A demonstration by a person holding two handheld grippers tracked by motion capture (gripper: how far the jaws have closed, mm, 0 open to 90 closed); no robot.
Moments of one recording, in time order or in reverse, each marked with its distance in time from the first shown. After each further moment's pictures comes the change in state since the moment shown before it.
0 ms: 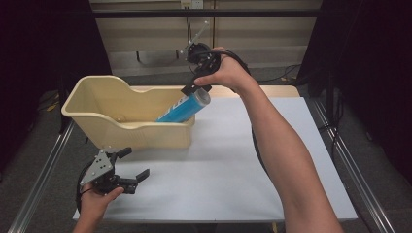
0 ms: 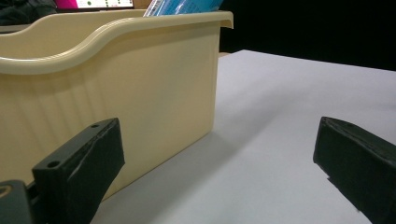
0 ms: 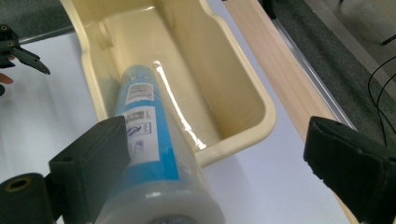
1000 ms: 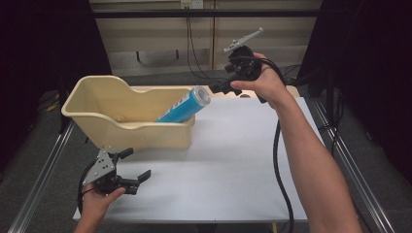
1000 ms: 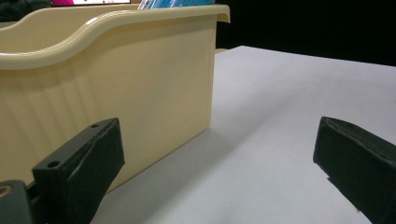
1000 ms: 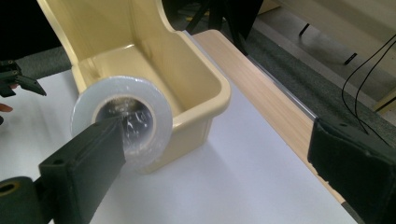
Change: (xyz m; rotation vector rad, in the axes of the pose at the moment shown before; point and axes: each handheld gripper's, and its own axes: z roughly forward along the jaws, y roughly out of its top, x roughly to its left) left arm -0.002 -0.001 0.003 0.013 -0.010 -0.001; right arm -0.017 -0.079 -0.049 -0.235 -0.070 0.121
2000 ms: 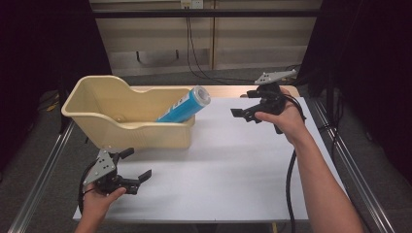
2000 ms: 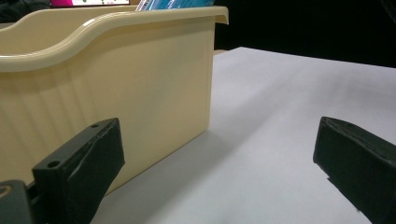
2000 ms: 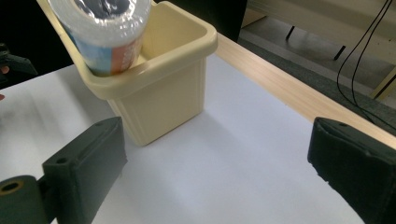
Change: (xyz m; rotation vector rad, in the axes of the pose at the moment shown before) left arm 0.000 0.000 0.002 -0.003 -0.005 0.002; right arm 0.002 -0.106 -0.015 -0.121 -0.035 0.122
